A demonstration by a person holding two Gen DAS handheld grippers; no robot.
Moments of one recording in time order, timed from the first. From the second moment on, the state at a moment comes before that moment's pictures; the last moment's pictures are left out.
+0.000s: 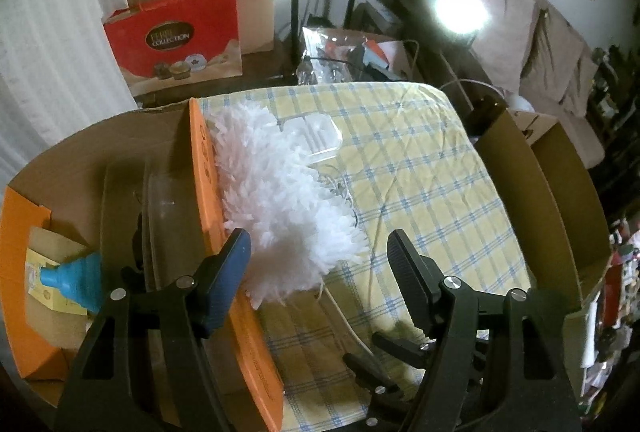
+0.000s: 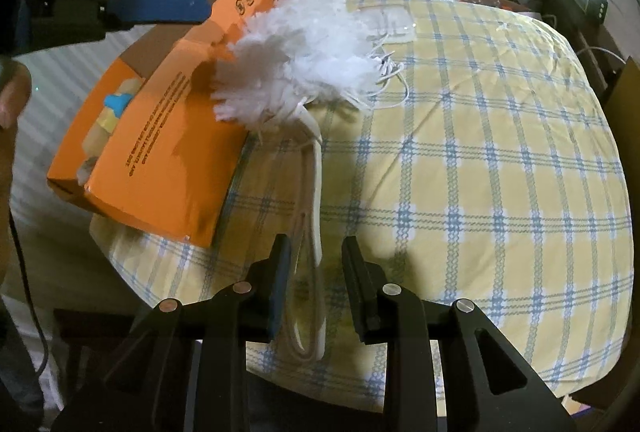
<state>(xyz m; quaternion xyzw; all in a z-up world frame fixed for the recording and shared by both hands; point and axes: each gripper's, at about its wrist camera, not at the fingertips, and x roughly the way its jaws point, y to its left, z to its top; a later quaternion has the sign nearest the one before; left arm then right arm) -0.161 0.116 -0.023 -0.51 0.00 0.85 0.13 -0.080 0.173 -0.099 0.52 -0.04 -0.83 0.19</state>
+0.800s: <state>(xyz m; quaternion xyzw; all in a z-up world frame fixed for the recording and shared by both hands) -0.159 0.131 -0.034 -0.53 0.00 0.84 0.15 -0.073 0.200 -0.081 0.49 -0.06 -0.85 0.18</state>
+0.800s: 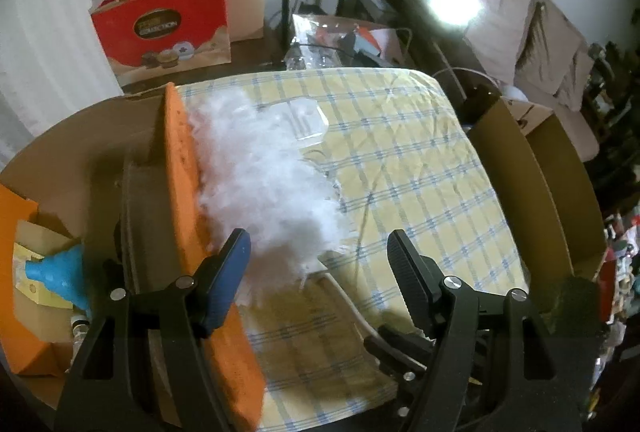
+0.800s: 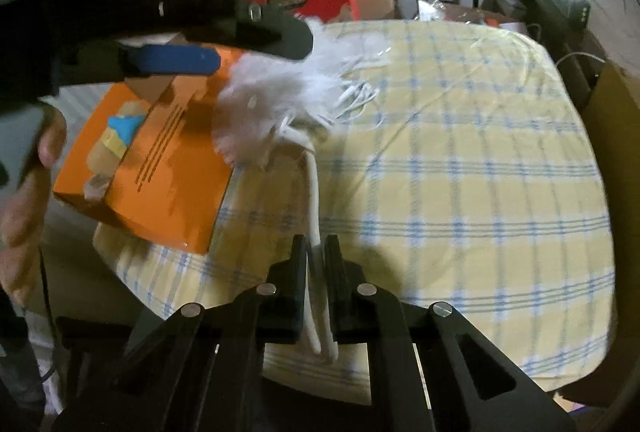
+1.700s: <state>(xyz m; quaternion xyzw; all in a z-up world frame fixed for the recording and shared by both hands) -0.162 0.154 -0.067 -0.54 0.03 0.83 0.13 -0.063 0.230 -0.077 0.48 -0.08 -0.85 0.18</state>
